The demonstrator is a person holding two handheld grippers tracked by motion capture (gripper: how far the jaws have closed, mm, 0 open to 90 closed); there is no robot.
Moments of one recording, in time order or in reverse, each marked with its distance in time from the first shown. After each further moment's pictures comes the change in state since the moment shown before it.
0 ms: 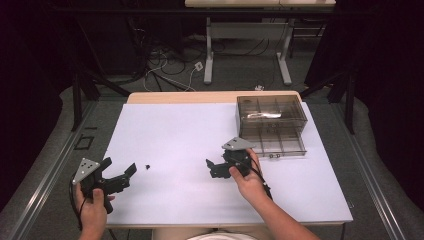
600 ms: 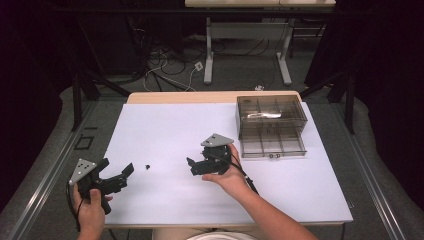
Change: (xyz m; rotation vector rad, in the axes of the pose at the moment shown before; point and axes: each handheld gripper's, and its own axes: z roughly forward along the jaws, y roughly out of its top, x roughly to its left) left arm 0.005 0.000 -0.004 -0.007 0.017 -0.026; right arm 0.033 0.021 0.036 -0.011 0.082 -0.026
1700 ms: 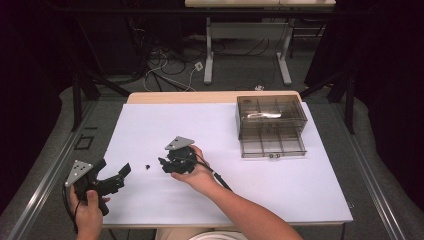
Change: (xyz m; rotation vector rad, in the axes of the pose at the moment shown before) left arm 0.003 0.000 -0.007 -0.002 0.018 0.001; right arm 0.058 0.014 0.075 0.015 0.125 -0.100
